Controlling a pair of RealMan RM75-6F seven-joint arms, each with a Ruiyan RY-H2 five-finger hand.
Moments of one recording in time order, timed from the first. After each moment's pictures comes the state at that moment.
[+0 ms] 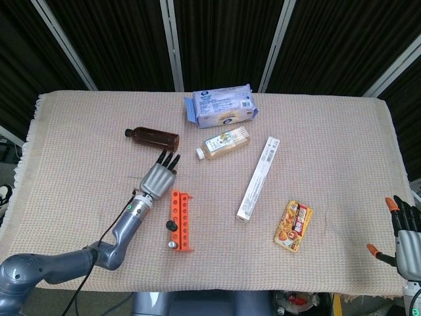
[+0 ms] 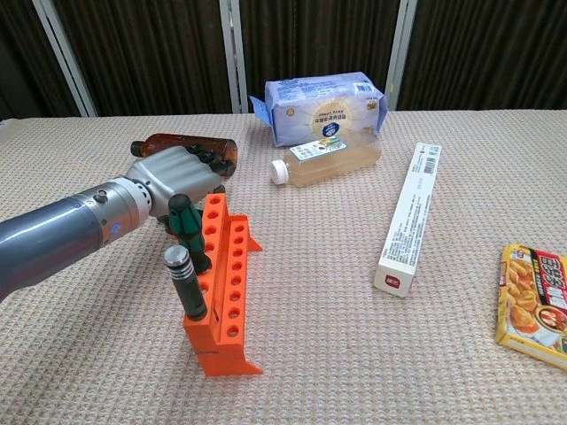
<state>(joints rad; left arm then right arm) -0.89 -1.83 -0.13 -1.09 1.05 0.92 0.88 -0.02 -1.17 0.08 -1.55 -1.46 1.55 0.05</state>
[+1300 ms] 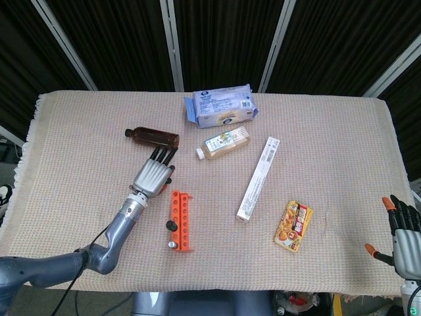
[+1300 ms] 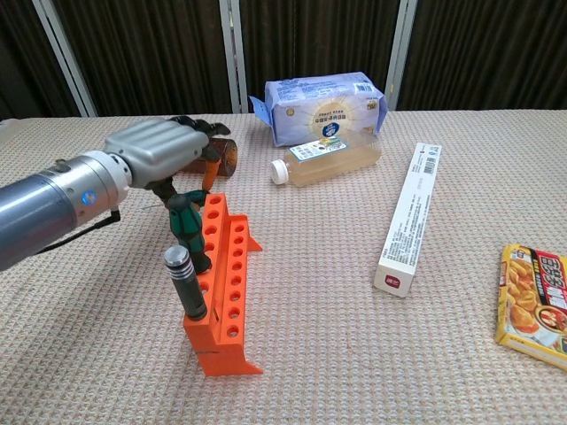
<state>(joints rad) -0.83 -1.72 -0.18 -1.28 1.12 1.02 0.59 -0.01 -1.17 0.08 -1.55 -1.46 1.54 0.04</state>
